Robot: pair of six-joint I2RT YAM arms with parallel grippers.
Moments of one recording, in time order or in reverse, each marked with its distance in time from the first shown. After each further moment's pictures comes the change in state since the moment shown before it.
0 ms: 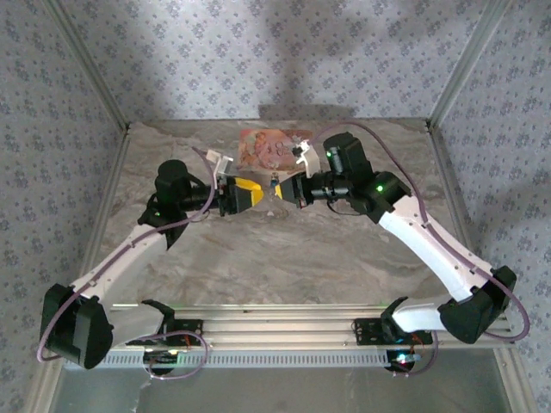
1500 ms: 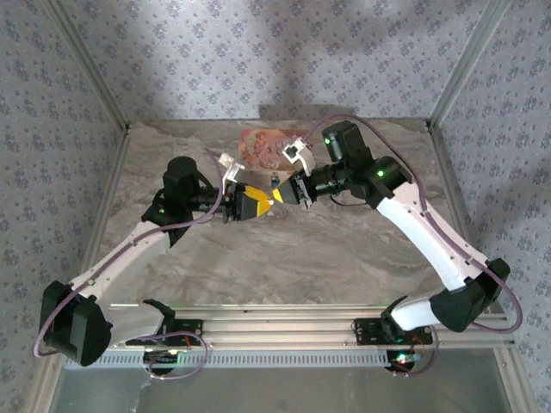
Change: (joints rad) left arm -0.058 0.016 0.067 -0.123 0.112 0.099; right arm -0.035 0.076 0.145 -0.187 -0.200 -0.210
